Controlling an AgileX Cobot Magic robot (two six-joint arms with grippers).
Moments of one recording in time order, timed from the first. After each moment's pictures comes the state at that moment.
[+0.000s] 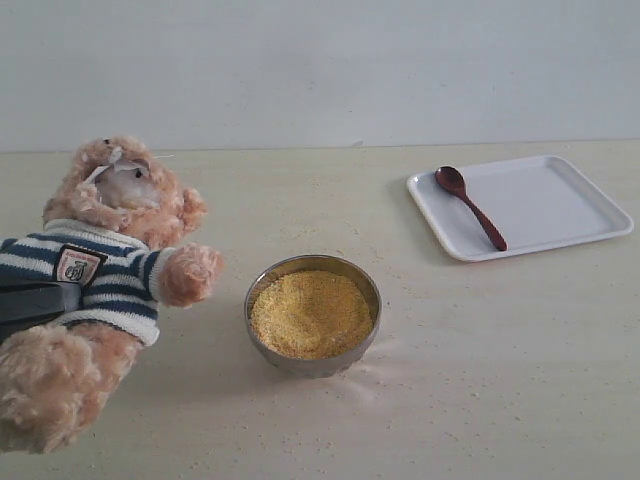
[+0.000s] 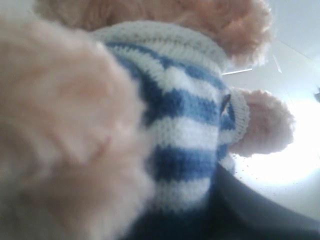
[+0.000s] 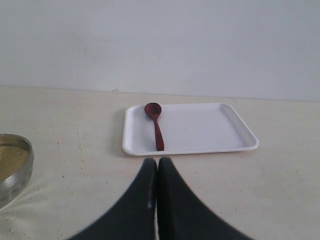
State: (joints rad) left arm 0.32 1.24 -0.33 -1.54 0.94 1.49; right arm 0.18 0.01 0.00 0.08 0.20 -0.06
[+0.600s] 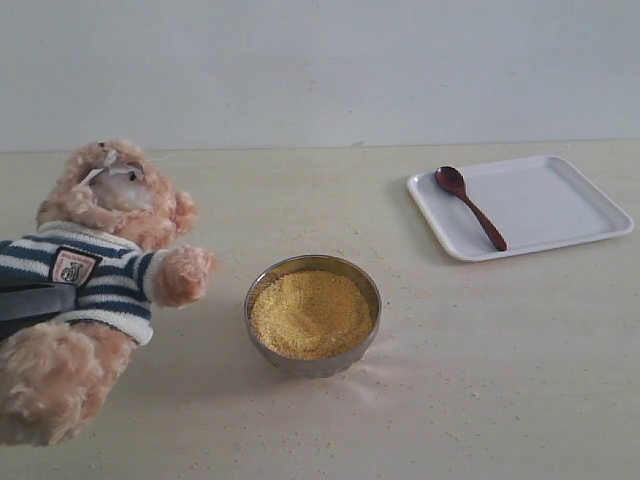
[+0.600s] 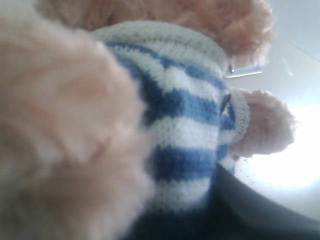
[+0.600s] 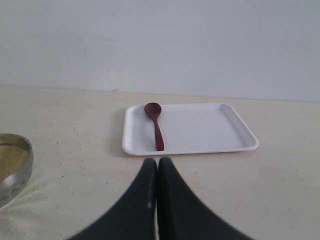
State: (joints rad) left arm 0.32 1.24 -0.33 -1.54 0.89 1.48; right arm 0.18 0.01 0.00 0.08 0.20 -0.06
